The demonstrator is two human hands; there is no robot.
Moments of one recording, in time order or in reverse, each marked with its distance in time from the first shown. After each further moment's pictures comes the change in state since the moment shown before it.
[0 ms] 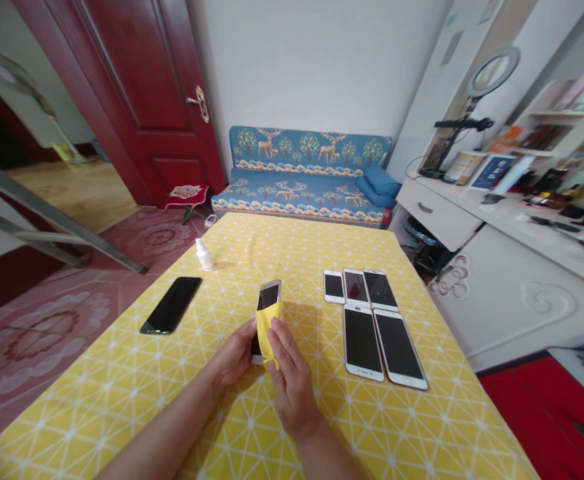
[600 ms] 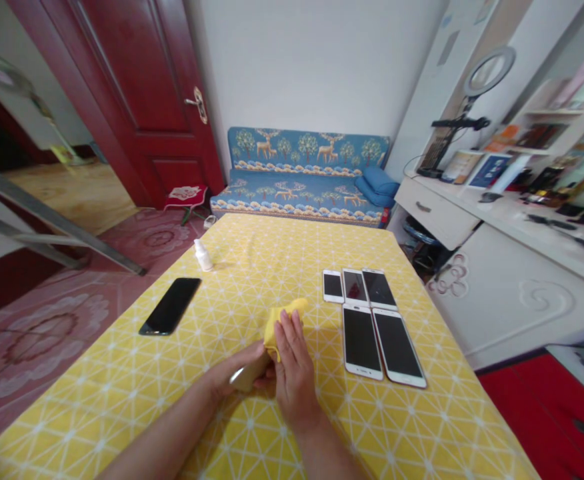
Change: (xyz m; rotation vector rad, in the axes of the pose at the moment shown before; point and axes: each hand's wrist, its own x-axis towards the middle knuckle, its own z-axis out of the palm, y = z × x) left_hand -0.010 -0.010 -0.007 0.121 -0.337 -0.312; right_hand 0.004 0.005 0.001 -0.149 0.107 -0.041
